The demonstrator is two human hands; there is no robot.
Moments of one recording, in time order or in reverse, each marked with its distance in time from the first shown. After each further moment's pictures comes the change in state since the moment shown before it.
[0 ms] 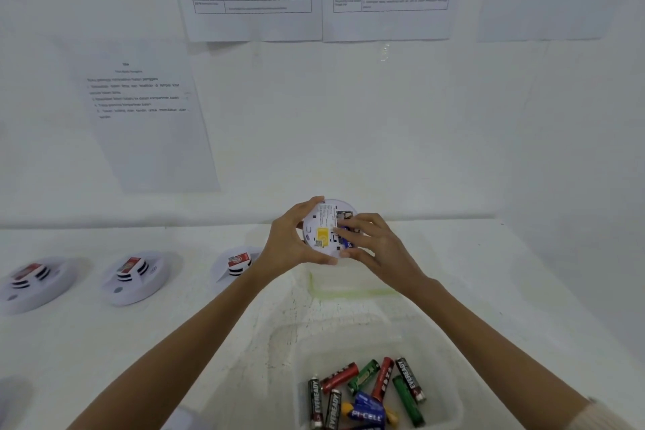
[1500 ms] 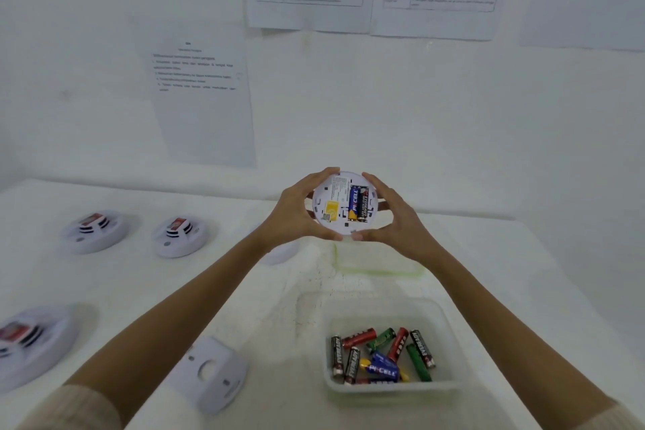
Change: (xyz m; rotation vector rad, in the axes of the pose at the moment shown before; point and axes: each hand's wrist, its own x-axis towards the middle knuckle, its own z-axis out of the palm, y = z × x) left_hand -0.034 0.041 -0.049 -0.108 -0.035 0.015; right_hand 0.024 -0.063 -0.030 0.470 -0.148 0.435
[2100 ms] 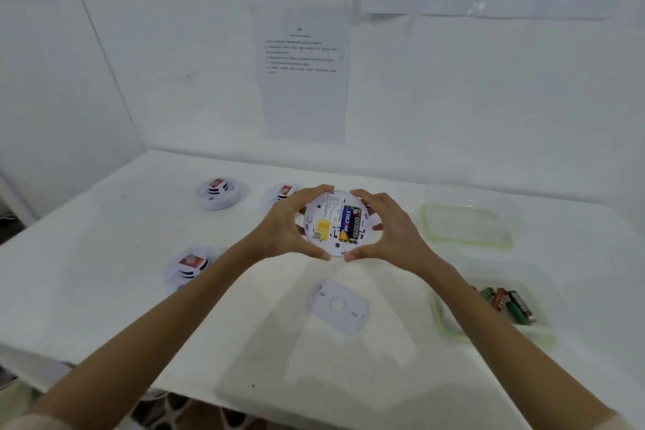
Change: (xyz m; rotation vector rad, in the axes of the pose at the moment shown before) left_hand -0.157 0.000 -0.143 0.192 -0.063 -0.130; right_hand -0.034 -0.095 0.156 -0.107 -0.129 -0.100
